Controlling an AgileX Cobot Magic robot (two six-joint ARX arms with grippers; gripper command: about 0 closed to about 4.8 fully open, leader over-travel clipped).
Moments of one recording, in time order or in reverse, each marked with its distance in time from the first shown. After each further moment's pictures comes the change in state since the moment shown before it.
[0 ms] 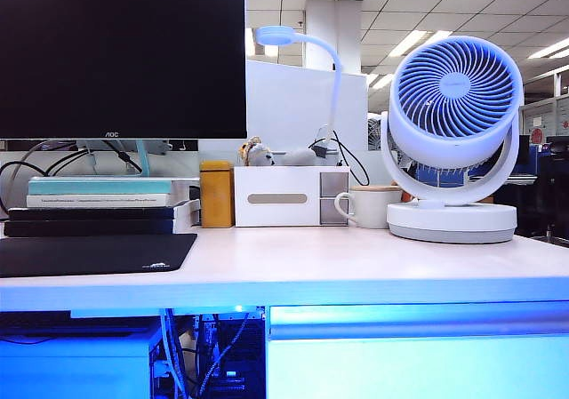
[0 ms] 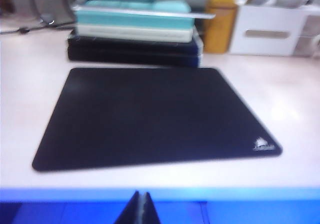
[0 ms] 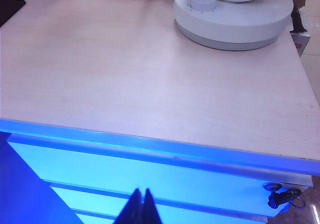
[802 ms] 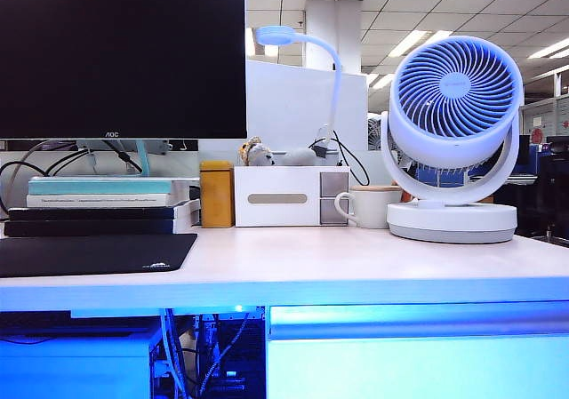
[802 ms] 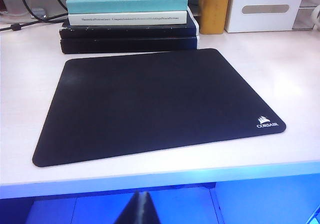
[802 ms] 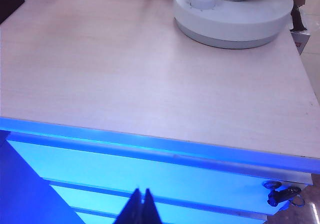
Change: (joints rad) left arm 0.018 0.001 0.001 -0.043 0.035 0.083; right arm 0.000 0.000 0.000 -0.006 0.000 0.000
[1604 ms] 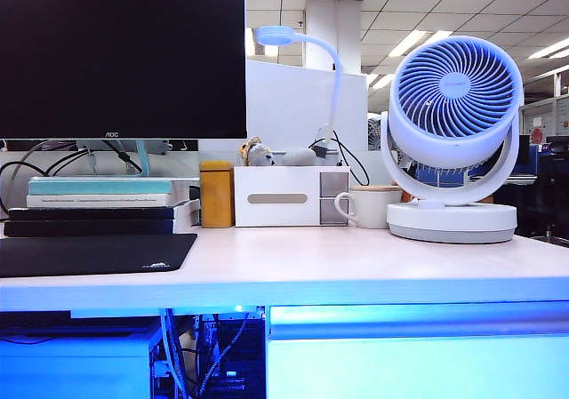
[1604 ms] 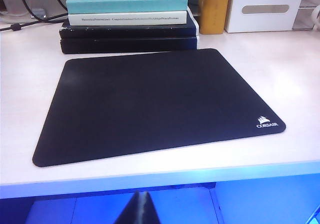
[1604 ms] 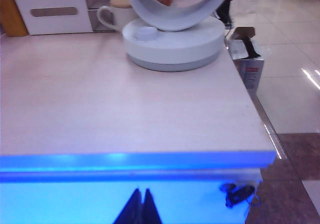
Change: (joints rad) left arm 0.000 0.000 0.000 0.000 0.000 0.000; right arm -0.294 -0.423 -0.183 -0.068 -0.157 0.000
